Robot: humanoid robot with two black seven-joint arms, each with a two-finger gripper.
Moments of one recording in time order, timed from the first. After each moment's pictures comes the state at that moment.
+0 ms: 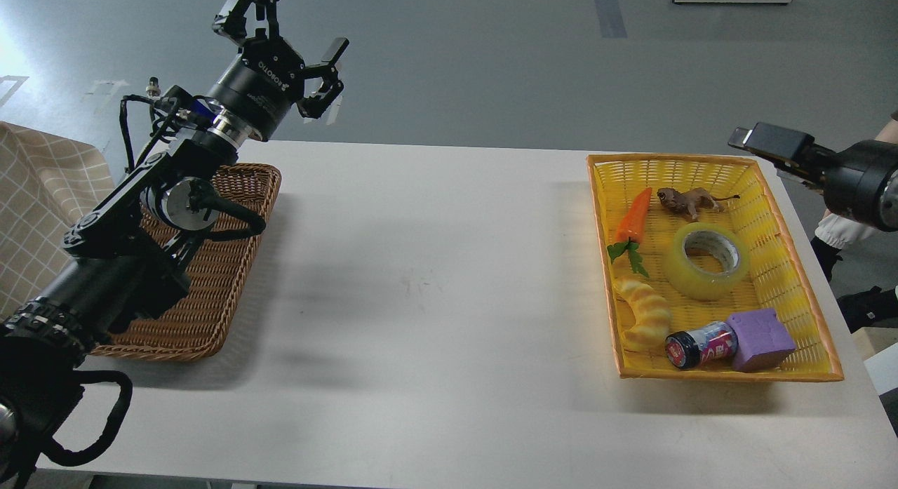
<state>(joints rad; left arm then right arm) -0.76 0.31 -0.98 -0.82 0.35 -0.49 -0.35 0.56 -0.88 0.99 1.48 -1.27 0.49 -0.26</state>
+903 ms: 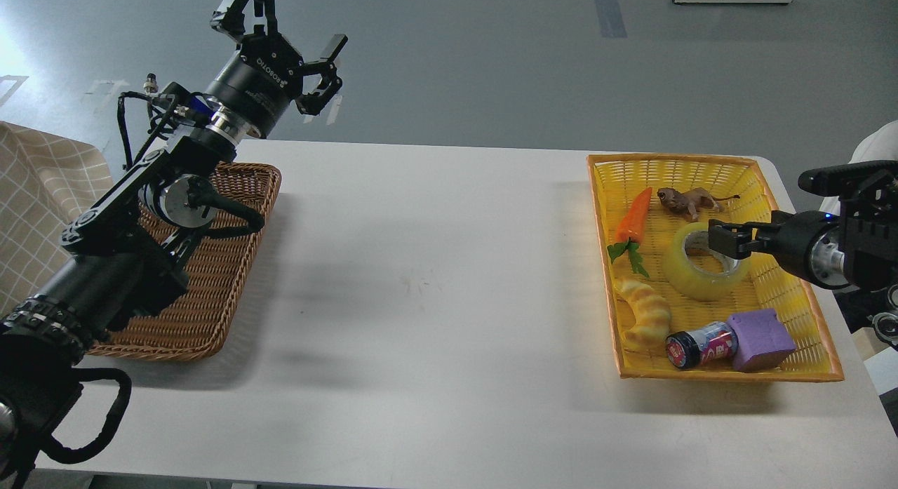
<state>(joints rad) -0.77 0.32 -0.98 -0.82 0.35 -0.49 -0.35 0.56 -0.78 0.79 1.43 -1.86 0.49 -0.26</state>
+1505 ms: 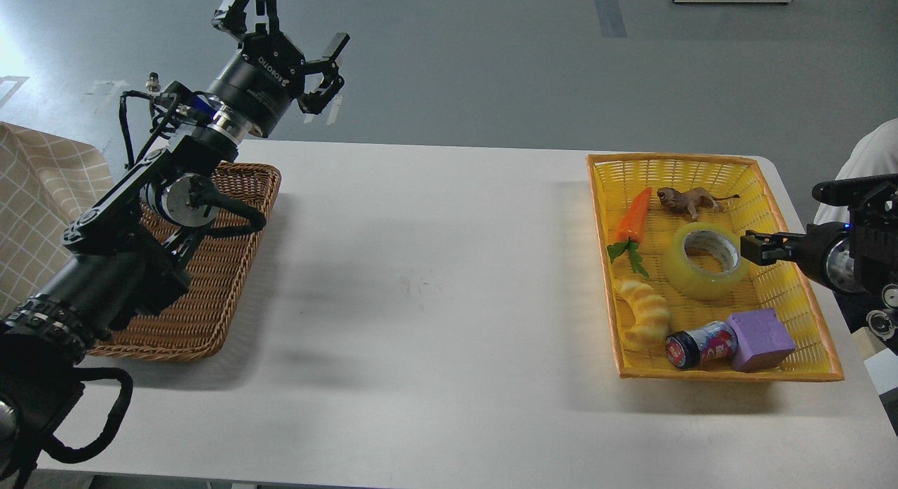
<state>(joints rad) -0.77 0.31 -0.98 -0.82 0.35 -0.49 -0.35 0.56 -0.70 0.79 1.22 -1.96 0.49 -0.26</state>
